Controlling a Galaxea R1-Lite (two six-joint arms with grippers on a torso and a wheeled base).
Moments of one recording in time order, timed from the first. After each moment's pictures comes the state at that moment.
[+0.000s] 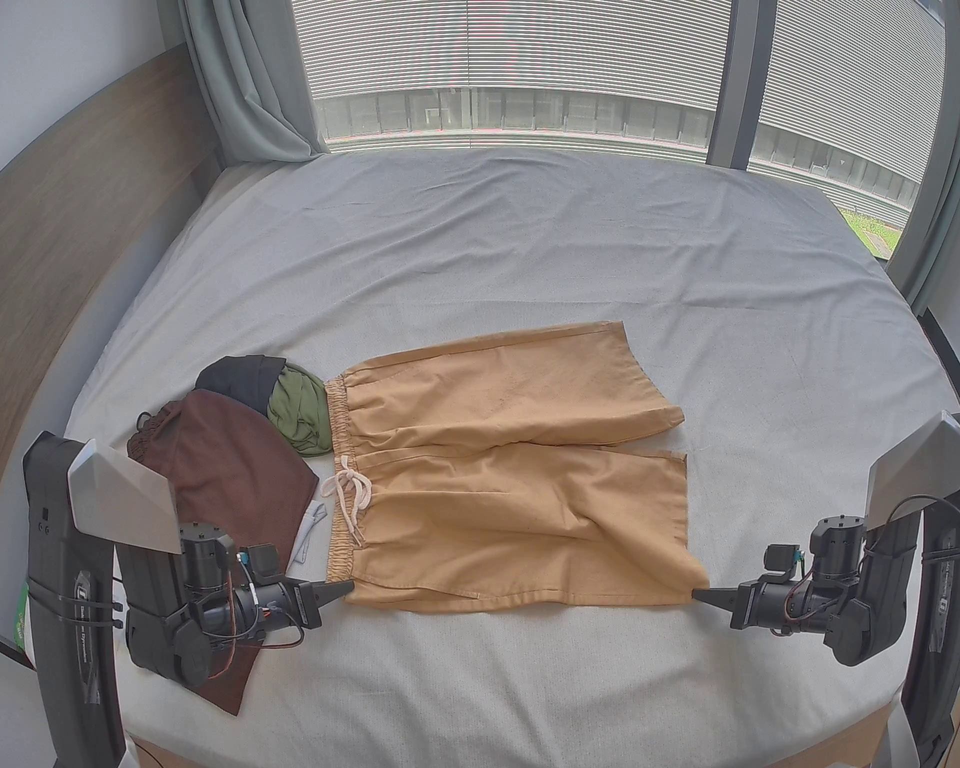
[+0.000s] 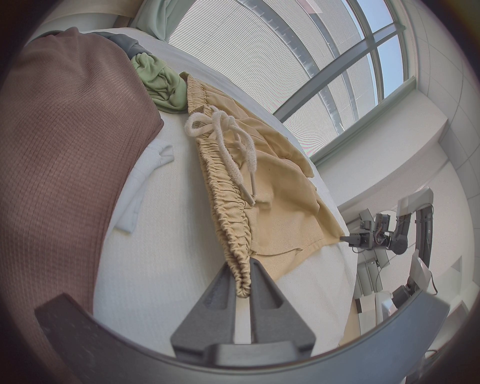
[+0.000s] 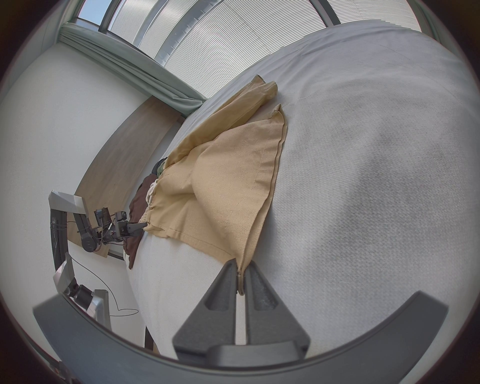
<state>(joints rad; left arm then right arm) -0.10 2.46 -0.39 -1.55 -0.63 -0.29 0.02 2.38 -0.23 -1.53 0.65 0.24</state>
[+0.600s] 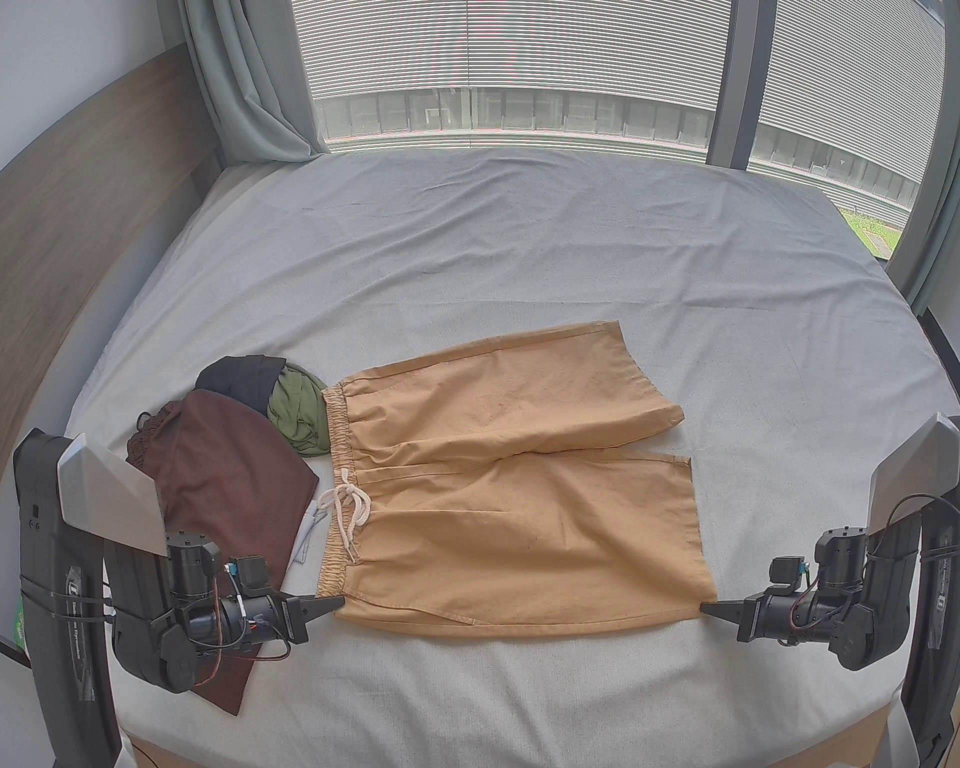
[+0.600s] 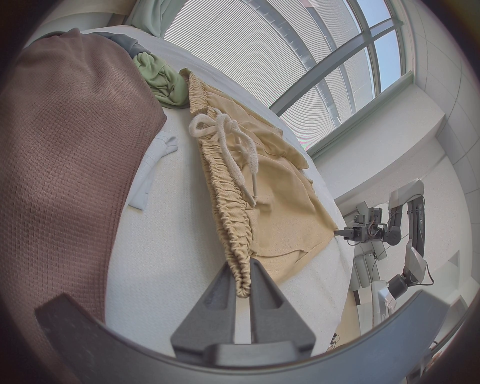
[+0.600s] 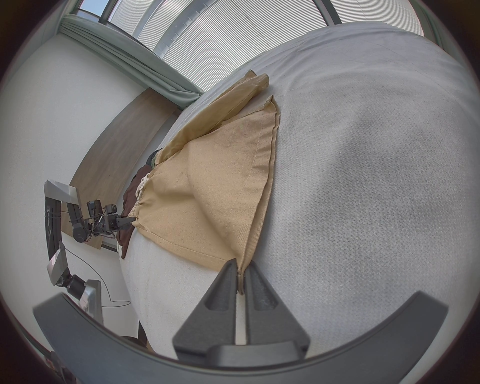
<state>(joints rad) -0.06 2.44 -0.31 -1.55 -0.69 -0.22 -0.02 2.42 -0.19 -1.53 0.65 0.15</state>
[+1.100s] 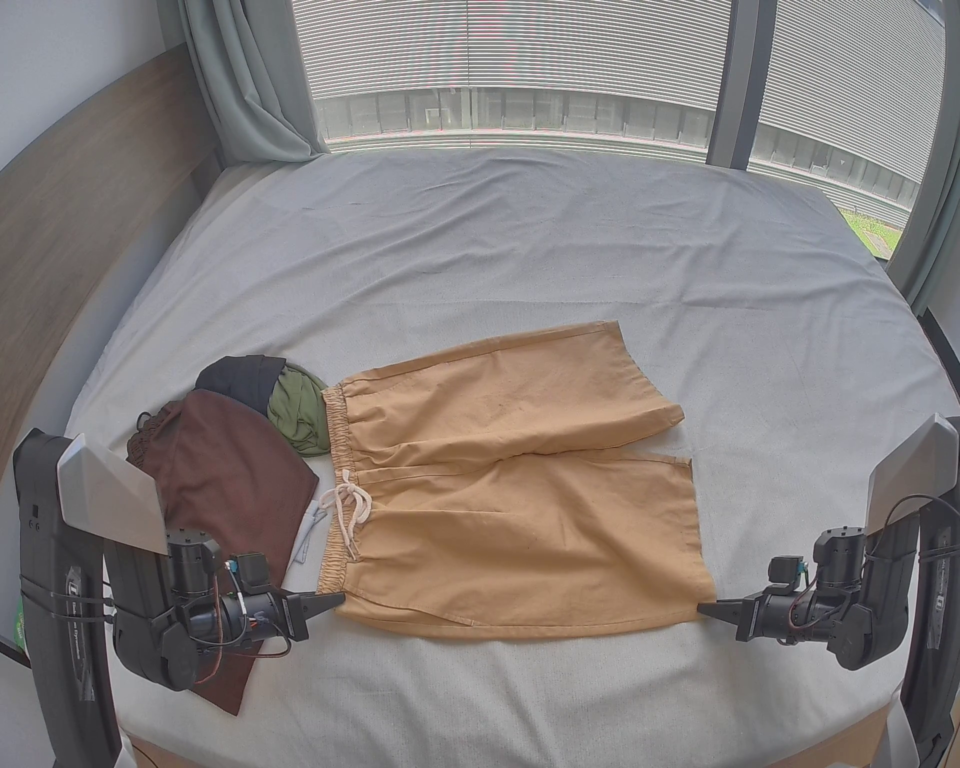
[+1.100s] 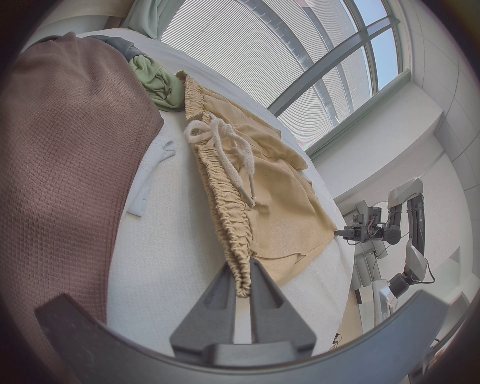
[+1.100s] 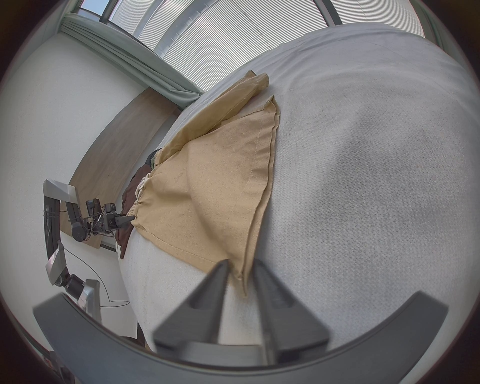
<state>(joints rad) -0.06 2.44 -0.33 -1.55 -0.69 -0.21 -0.02 2.42 -0.20 -1.53 0.65 0.14</state>
